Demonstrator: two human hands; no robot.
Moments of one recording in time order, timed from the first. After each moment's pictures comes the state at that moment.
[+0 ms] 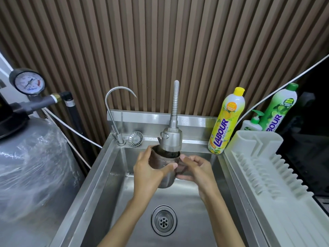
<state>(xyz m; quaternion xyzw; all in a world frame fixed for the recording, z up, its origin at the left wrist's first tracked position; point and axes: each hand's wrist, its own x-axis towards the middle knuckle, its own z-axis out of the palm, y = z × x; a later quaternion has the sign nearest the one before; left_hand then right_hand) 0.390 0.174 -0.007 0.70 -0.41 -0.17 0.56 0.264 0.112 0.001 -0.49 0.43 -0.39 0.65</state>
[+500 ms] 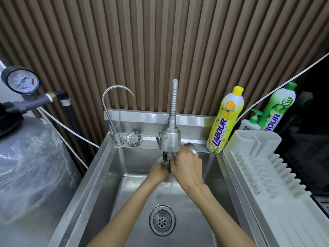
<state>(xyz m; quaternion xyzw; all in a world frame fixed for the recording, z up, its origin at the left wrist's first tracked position) 0.395 0.117 -0.063 0.70 -0.33 -0.48 0.42 0.296 0.111 0.017 -0.84 0.47 -0.28 0.02</state>
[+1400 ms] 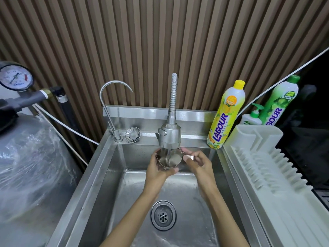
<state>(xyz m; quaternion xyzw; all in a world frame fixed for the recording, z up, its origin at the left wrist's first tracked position) 0.381 0.144 -0.062 0.56 -0.32 -0.43 0.63 0.257 0.095 -0.032 -0.53 0.40 -0.45 0.60</state>
